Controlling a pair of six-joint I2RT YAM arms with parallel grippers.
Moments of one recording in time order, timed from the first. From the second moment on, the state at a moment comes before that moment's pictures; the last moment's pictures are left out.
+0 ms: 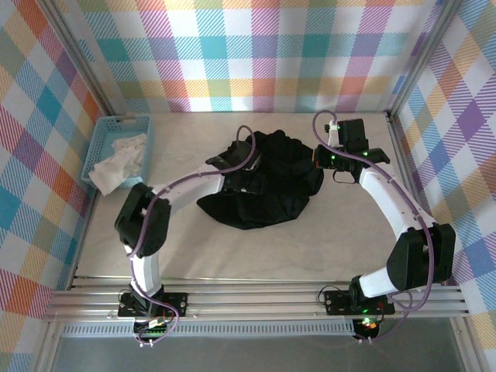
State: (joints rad) left arm -0.67 1.91 1.45 -0.58 -0.06 -0.41; right arm 0.22 1.44 1.24 -0.59 -0.18 0.25
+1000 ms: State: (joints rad) left arm -0.59 1.81 1.44 -0.58 -0.10 -0.29; right arm 0.22 1.41 1.22 -0.58 -0.23 0.26
